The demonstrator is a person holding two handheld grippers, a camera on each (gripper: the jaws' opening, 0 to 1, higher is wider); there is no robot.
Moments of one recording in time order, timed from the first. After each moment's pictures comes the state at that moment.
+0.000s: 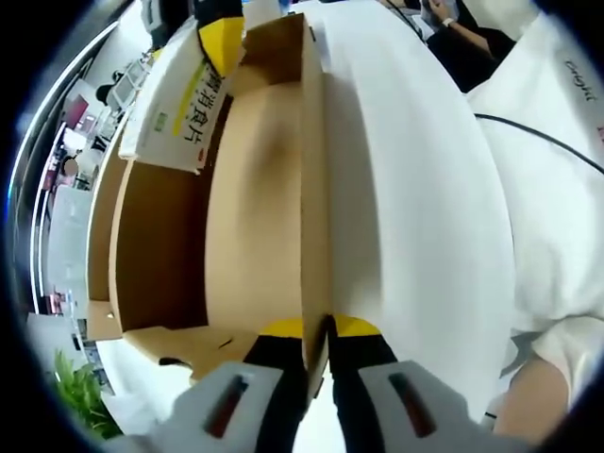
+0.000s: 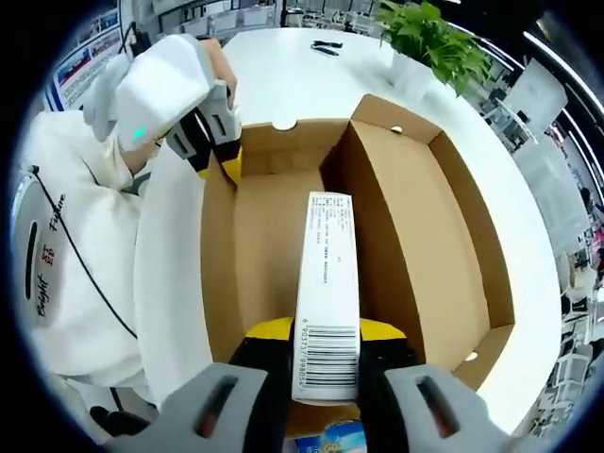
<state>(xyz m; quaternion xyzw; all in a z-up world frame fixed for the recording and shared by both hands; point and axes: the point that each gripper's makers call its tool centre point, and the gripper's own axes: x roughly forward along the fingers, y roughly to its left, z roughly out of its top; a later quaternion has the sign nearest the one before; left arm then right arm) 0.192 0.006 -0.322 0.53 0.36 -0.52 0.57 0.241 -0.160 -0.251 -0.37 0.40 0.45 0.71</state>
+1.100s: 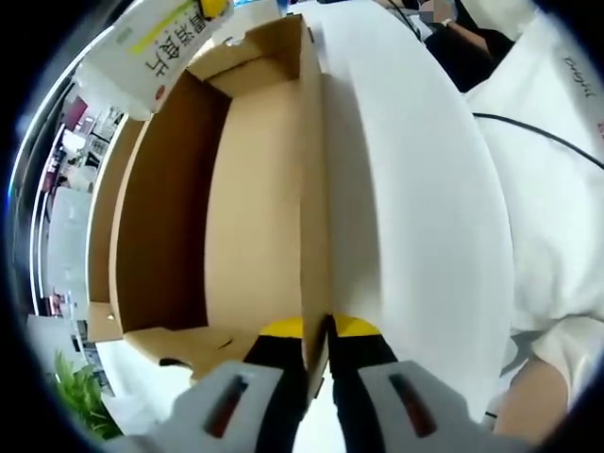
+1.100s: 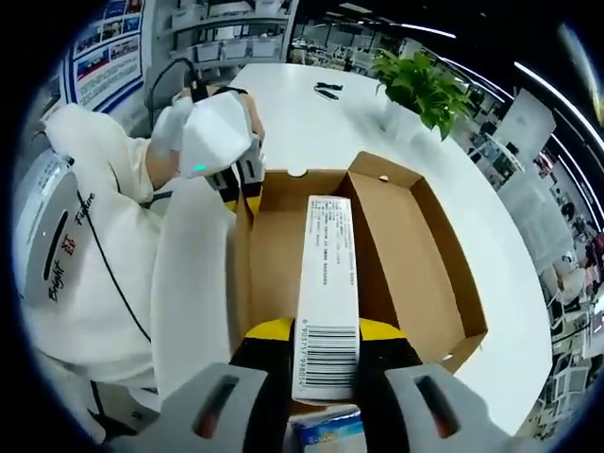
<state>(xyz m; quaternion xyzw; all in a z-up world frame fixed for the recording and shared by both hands) 0.192 0.005 -0.323 0.53 0.36 -0.53 0.56 0.224 -0.167 -0.199 -0.35 0.31 0.48 0.75</state>
